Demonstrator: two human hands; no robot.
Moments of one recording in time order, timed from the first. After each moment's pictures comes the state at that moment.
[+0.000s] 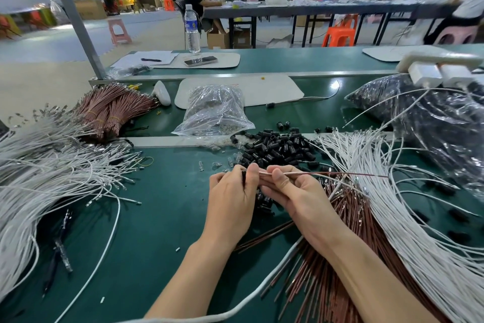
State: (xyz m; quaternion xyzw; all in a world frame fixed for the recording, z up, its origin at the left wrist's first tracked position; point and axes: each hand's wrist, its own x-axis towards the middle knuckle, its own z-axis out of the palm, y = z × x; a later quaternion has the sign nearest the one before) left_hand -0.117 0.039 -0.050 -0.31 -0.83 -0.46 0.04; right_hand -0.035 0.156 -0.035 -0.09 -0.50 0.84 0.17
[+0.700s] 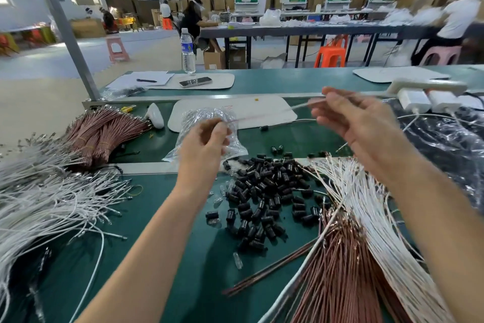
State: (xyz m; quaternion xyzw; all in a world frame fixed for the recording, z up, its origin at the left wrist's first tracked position) left_hand -0.182 0.053 0.048 -0.22 -0.67 -0.70 -0.02; right_hand -0.048 0.261 0.102 -0.10 -0.58 0.74 0.31
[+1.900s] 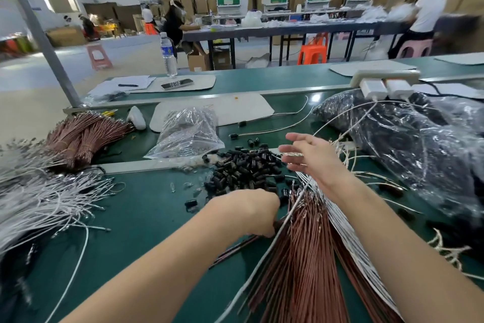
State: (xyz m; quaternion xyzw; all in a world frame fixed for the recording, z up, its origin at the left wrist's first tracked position) left_hand -0.088 0.116 0.036 -0.53 -0.82 0.09 -0.22; right_hand -0.031 0.266 0.026 -0.27 -0.65 0.67 0.23
